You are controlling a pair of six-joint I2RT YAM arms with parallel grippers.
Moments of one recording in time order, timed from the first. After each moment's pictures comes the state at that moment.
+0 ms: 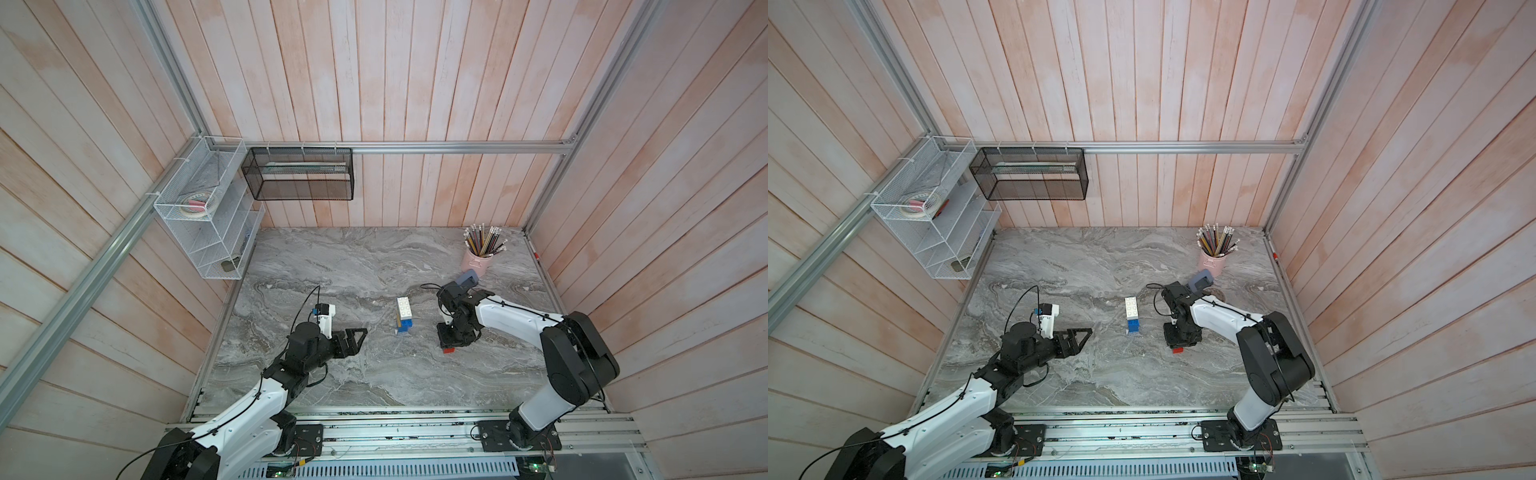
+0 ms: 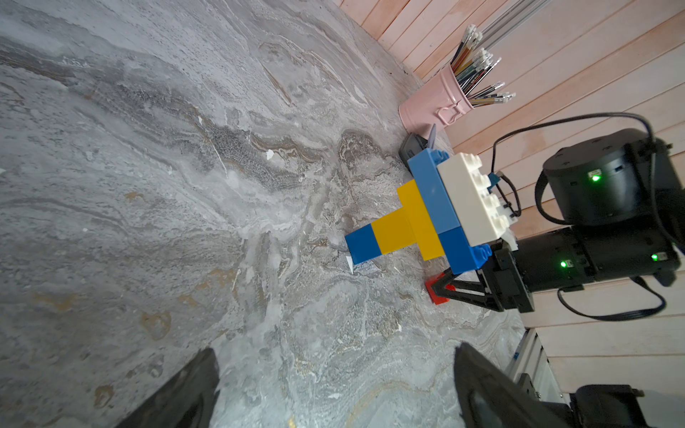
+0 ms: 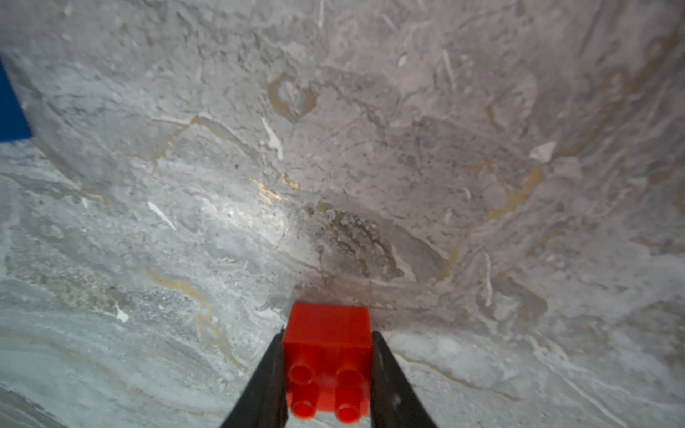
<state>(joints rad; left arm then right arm) -0.44 0.93 0.24 0.23 0.32 -0.63 0.55 1.64 0.96 -0.79 -0.09 0.37</state>
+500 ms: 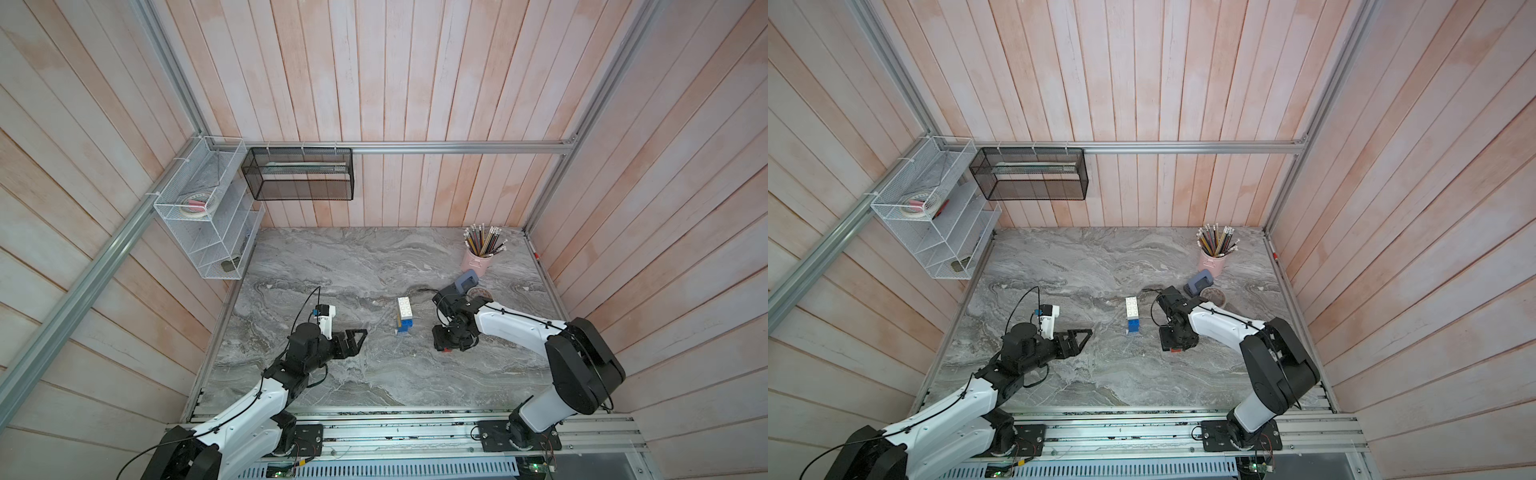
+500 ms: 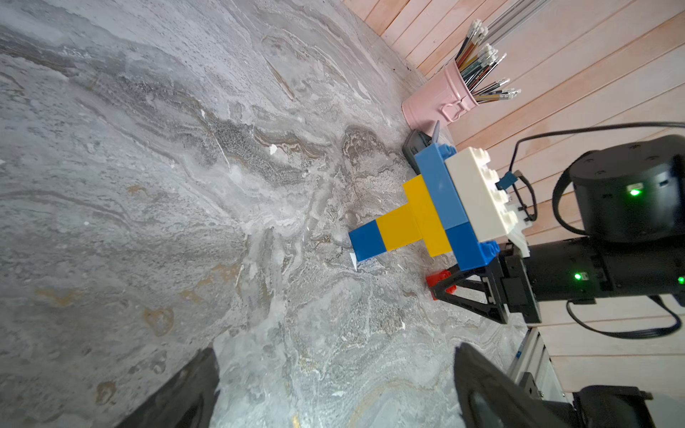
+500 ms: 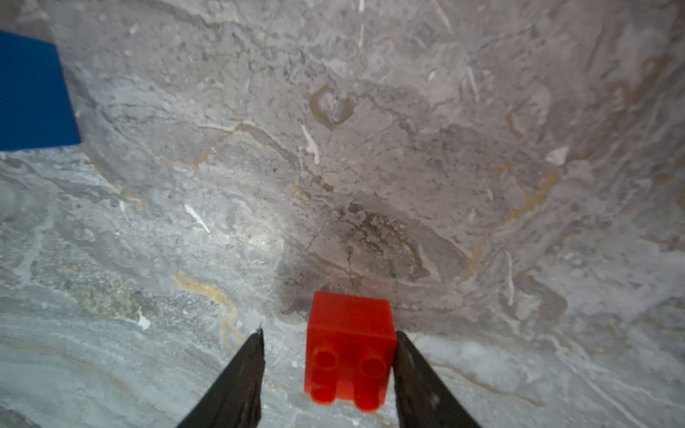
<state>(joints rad) -0.44 0.94 0.23 0.23 0.32 -0.63 0.62 1.58 0.91 -0.72 -0.03 0.44</state>
